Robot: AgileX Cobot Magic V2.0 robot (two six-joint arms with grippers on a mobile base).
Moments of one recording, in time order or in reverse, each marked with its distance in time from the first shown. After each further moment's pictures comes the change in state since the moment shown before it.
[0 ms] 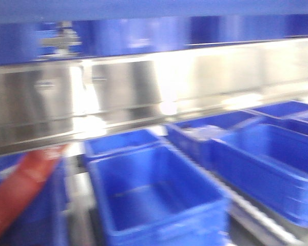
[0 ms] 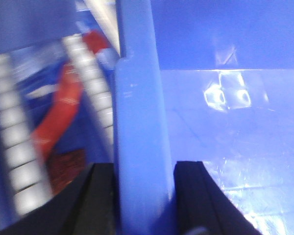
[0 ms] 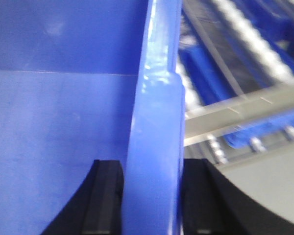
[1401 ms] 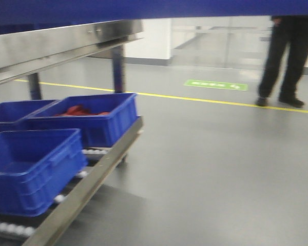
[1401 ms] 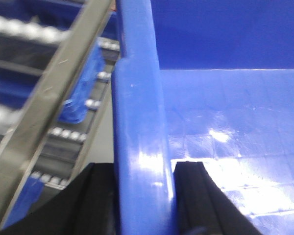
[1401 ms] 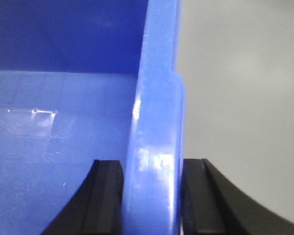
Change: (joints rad) left arm 0.000 0.000 0.000 -0.002 0.000 0.000; right arm 0.000 0.000 0.000 -0.002 0.000 0.000
